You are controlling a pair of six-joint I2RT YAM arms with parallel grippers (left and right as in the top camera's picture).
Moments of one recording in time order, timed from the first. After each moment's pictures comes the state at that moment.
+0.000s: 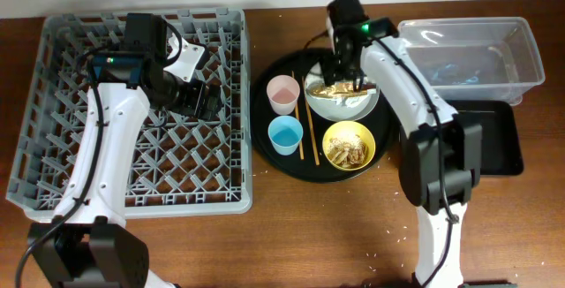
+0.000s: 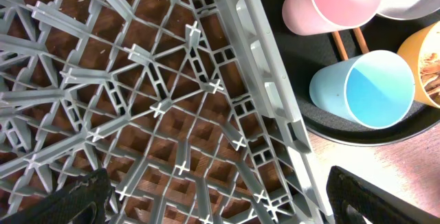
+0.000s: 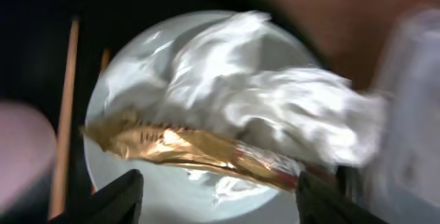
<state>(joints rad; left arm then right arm) -0.07 1.74 1.66 -1.14 0.22 0.24 0.27 2.22 2.01 -1.01 0.13 0.12</state>
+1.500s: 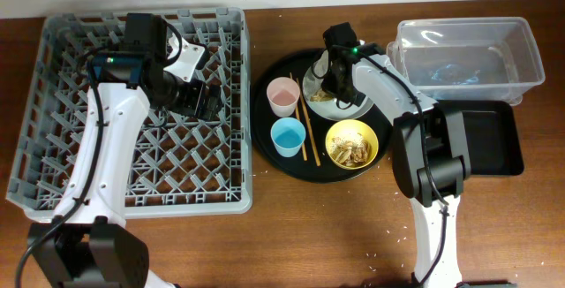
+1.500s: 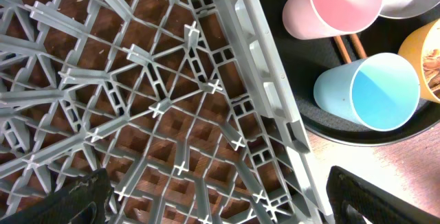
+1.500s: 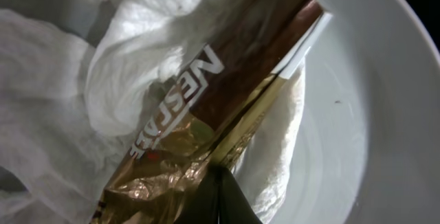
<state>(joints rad) -0.07 1.74 1.66 -1.14 0.23 0.24 0.27 2.31 1.81 -0.81 0.13 0.80</state>
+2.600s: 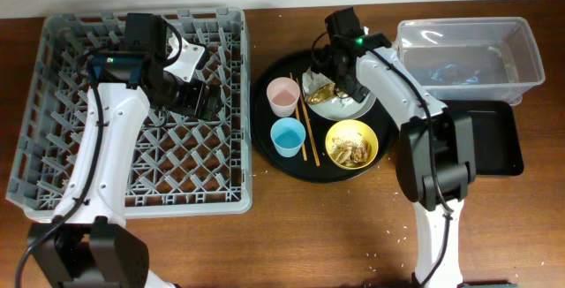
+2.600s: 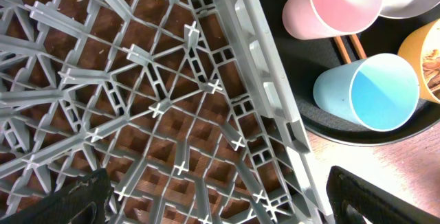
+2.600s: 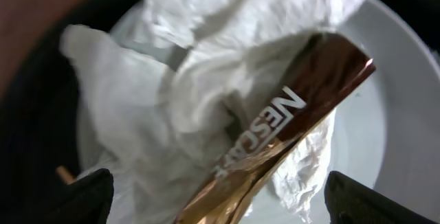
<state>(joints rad) -0.07 1.74 1.66 -1.14 0.23 0.24 0.27 2.27 1.87 -0.83 0.08 0.92</state>
